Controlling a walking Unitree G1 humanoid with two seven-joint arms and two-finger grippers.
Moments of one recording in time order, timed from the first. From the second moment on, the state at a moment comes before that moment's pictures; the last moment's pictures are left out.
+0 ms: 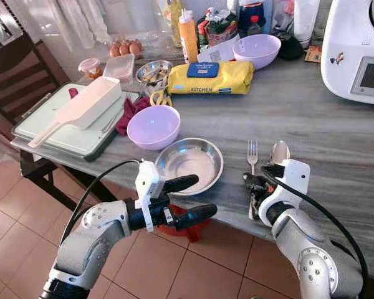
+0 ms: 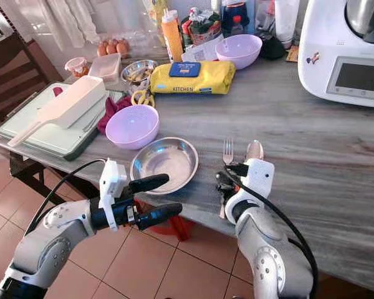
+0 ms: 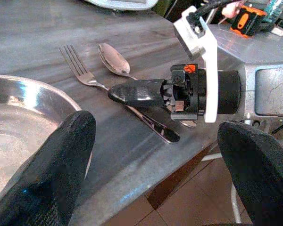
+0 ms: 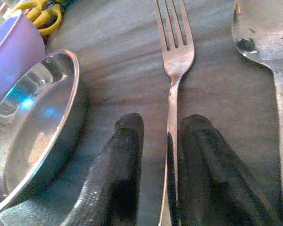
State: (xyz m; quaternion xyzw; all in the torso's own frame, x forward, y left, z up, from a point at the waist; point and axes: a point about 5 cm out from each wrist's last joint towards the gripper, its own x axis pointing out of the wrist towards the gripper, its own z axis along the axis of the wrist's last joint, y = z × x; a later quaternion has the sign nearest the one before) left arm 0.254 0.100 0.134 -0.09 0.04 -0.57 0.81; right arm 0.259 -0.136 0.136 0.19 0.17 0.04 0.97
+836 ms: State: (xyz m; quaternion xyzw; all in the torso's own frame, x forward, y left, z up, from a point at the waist) left arm 0.253 0.103 0.132 -0.09 0.04 -0.57 0.81; right arm 0.271 -0.138 0.180 0.01 0.00 0.04 1.00
